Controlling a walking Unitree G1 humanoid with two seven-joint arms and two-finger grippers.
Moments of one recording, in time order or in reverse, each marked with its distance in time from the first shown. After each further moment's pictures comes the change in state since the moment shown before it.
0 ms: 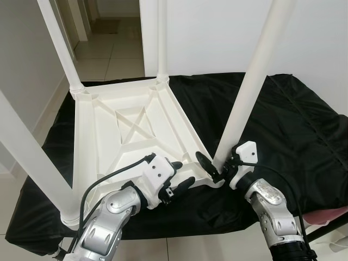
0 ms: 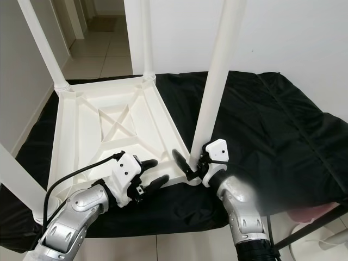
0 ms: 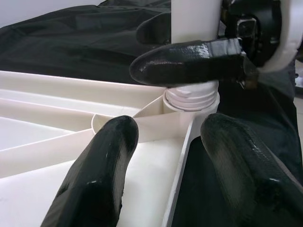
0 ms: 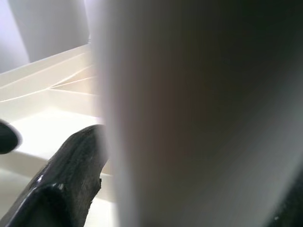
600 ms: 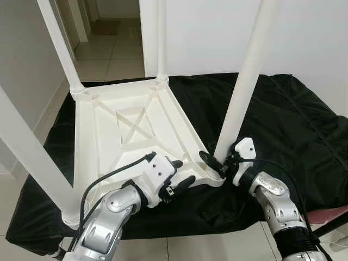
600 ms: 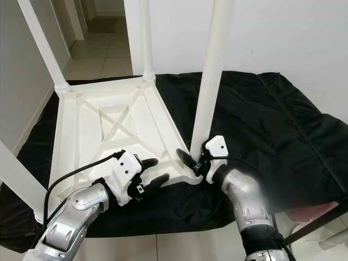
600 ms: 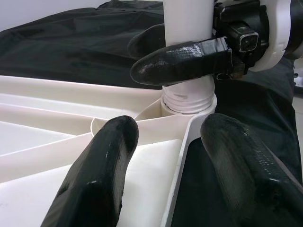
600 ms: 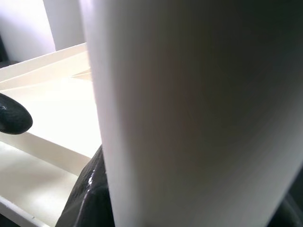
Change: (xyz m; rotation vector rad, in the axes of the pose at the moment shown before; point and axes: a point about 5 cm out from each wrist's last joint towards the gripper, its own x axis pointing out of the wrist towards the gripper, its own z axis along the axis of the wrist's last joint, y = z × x) left arm 0.002 0.000 0.003 0.002 -0.007 -0.001; right arm 0.008 -0.010 -0.003 -0.032 0.038 0.139
